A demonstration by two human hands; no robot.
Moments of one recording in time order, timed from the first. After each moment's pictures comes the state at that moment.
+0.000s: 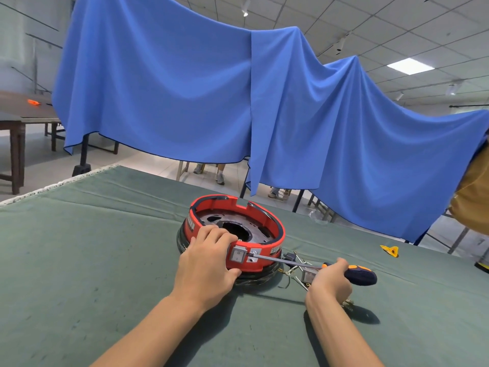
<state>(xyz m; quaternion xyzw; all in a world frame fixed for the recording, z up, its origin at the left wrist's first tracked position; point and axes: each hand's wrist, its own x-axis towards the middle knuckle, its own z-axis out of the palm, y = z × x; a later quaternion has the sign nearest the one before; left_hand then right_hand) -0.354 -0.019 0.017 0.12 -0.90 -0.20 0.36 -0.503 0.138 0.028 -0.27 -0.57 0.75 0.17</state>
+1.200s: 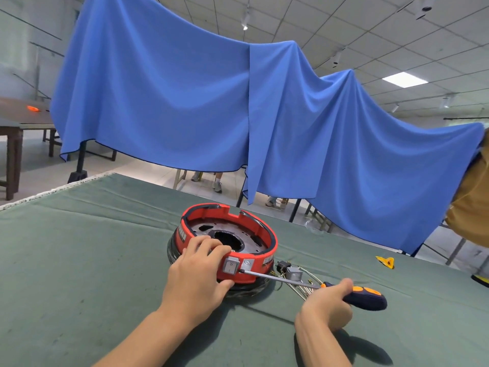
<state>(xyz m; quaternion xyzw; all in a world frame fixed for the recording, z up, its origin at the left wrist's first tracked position) -0.350 -0.016 0.019 0.12 -0.90 -0.17 0.37 -0.478 0.140 0.031 -0.28 -0.54 0.76 0.23</state>
